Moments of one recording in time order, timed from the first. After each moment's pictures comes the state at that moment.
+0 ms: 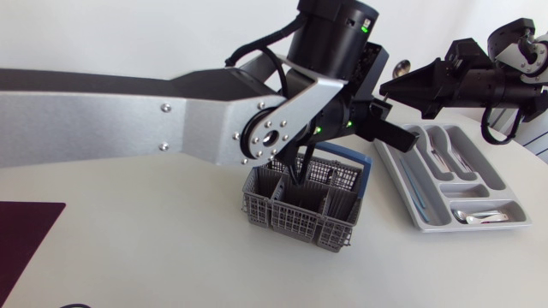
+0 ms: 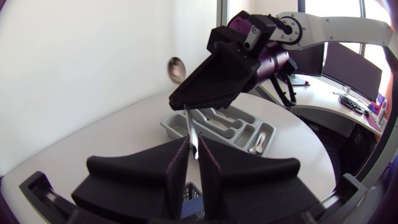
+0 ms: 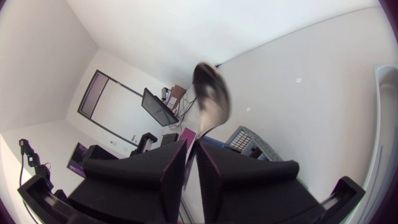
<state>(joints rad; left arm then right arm) -0.97 1.83 1.47 0.02 -0.10 -0.03 -0.18 1.68 1.35 -0.68 -1.36 0.04</state>
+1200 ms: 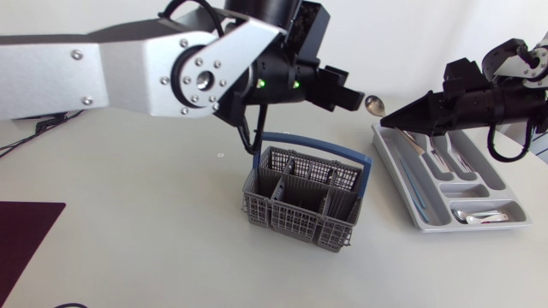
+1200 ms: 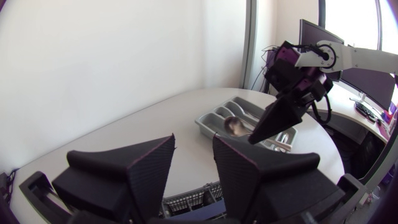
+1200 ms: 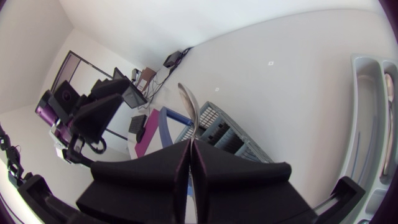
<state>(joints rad) -0.82 1.72 1.47 -0.13 -0.10 -0.01 -0.20 1.67 1.32 -0.95 -1.14 -0.31</state>
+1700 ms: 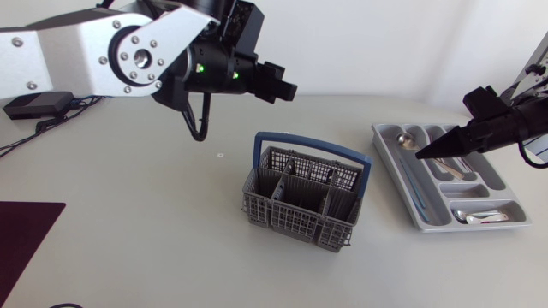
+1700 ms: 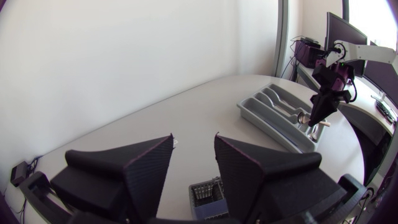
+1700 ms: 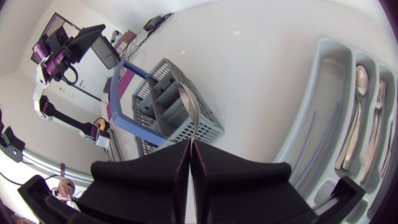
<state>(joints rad) -0.65 1.63 1.40 -0.22 -0.11 0.05 -0.40 1.92 1.51 -1.40 -0.90 -0.99</state>
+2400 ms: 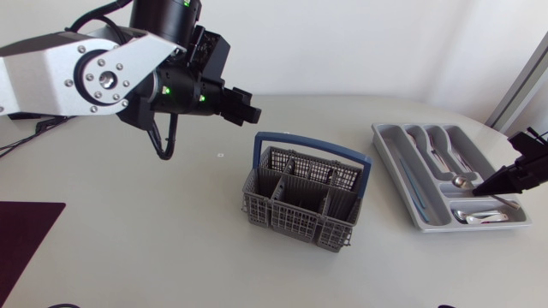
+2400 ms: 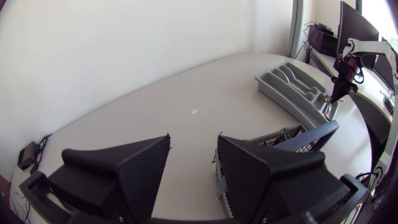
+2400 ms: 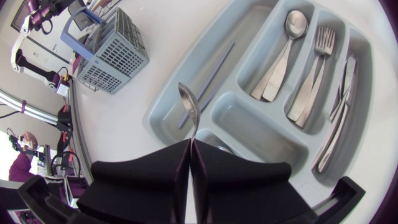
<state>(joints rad) -0.56 1.54 1.26 -0.29 -0.11 0.06 -0.70 2.19 1.70 -1.45 -0.57 -1.42</state>
